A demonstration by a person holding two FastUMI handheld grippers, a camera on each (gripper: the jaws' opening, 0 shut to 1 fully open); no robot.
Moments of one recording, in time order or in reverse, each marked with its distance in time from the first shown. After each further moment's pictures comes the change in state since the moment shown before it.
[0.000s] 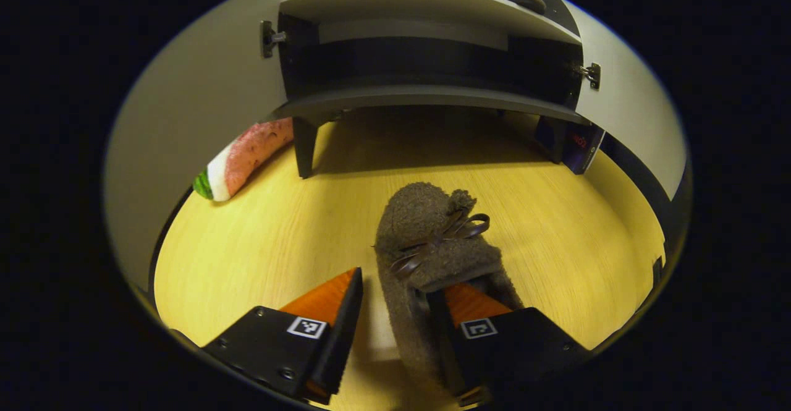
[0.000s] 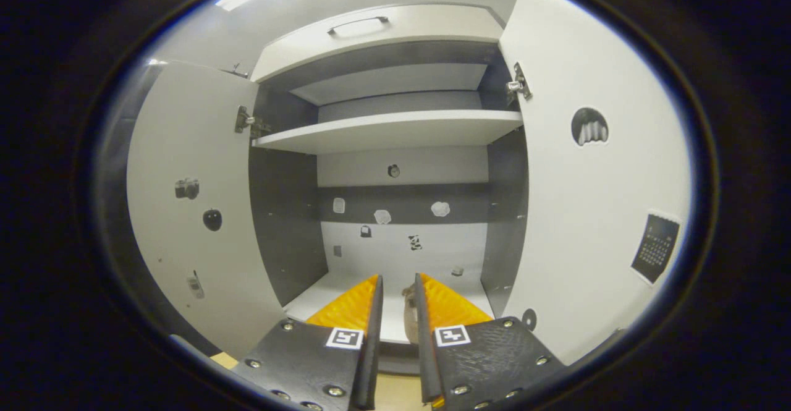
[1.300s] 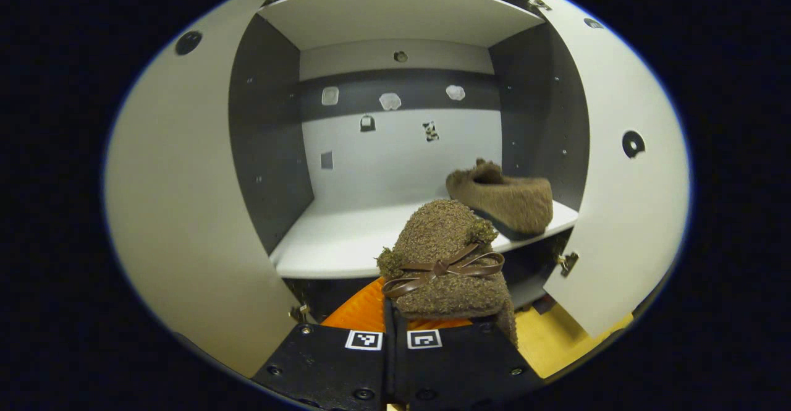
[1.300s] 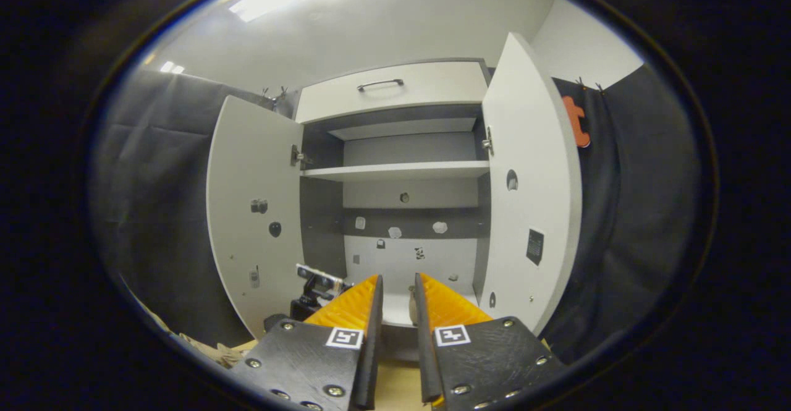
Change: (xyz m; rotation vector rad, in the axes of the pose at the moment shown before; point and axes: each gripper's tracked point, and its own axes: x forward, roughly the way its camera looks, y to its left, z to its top) left arm -0.137 -0.008 0.363 0.082 -0.465 0.059; right arm -0.156 -0.008 0.024 -0.025 -0.120 0.031
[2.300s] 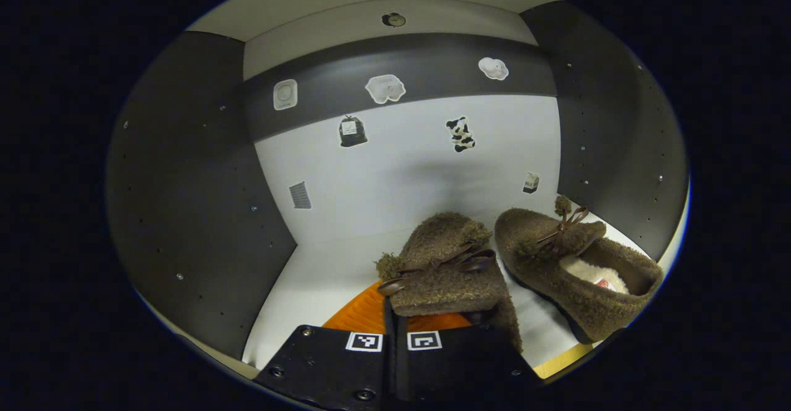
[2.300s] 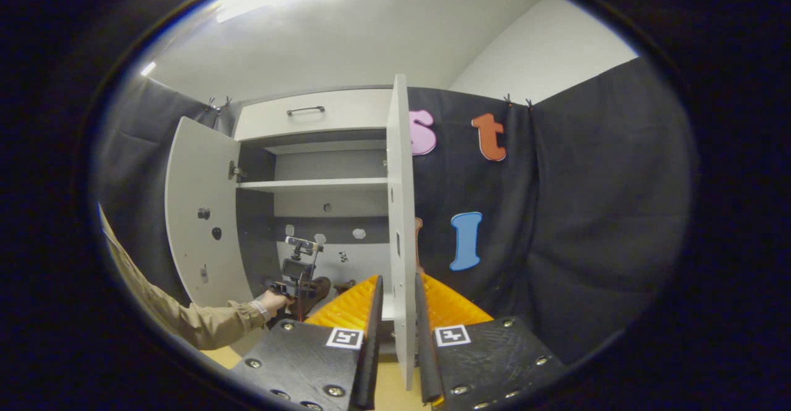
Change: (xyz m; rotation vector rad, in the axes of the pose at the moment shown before) left arm 0.165 0.008 0.053 0.088 0.084 0.069; right arm -0.107 -0.118 0.016 0.001 -0.052 -0.324
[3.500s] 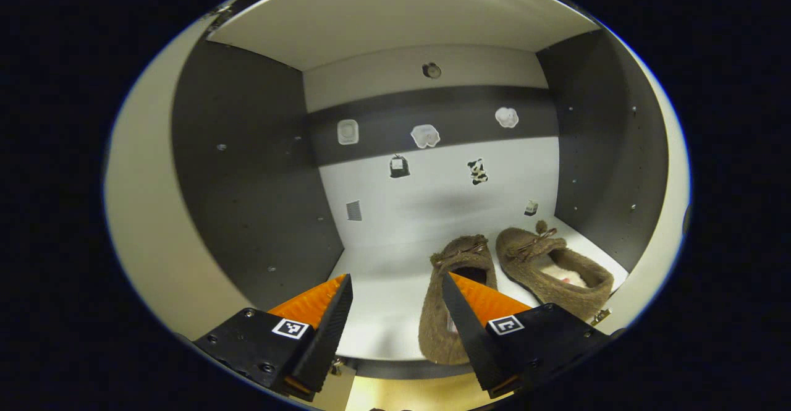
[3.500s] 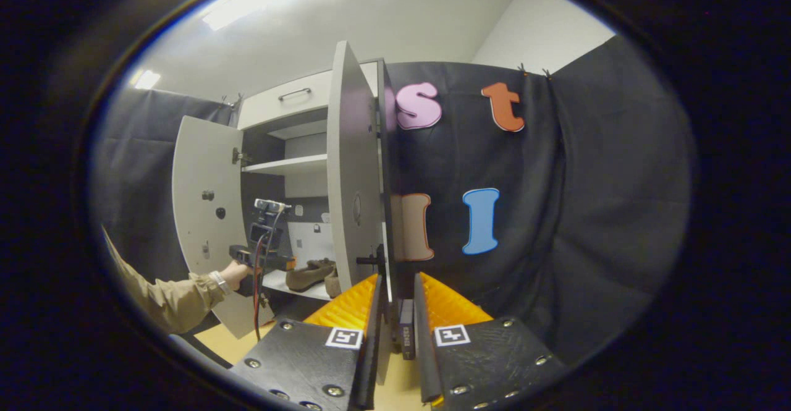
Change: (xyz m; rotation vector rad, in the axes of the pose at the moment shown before) left arm -0.132 0.039 0.026 -0.088 -0.086 0.114; right arm 0.066 -0.080 -0.052 0.025 0.111 0.246
